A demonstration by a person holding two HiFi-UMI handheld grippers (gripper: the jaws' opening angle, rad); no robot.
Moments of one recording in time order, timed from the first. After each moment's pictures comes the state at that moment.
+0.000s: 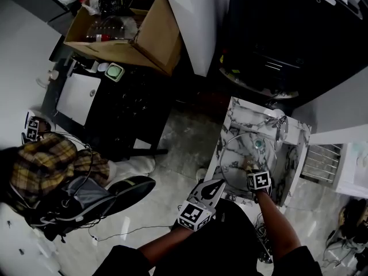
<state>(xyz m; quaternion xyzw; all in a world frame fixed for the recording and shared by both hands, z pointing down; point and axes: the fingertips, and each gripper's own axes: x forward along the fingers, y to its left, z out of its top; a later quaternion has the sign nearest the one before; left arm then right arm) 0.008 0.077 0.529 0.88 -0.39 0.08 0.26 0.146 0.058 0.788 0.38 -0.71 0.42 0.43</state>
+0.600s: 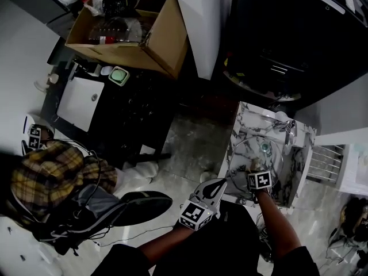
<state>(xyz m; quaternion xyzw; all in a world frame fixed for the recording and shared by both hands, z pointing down) -0.039 0.057 0.520 0.89 -0.38 0.07 0.26 0.093 0.052 0.780 0.38 -0.69 0.47 0.41</state>
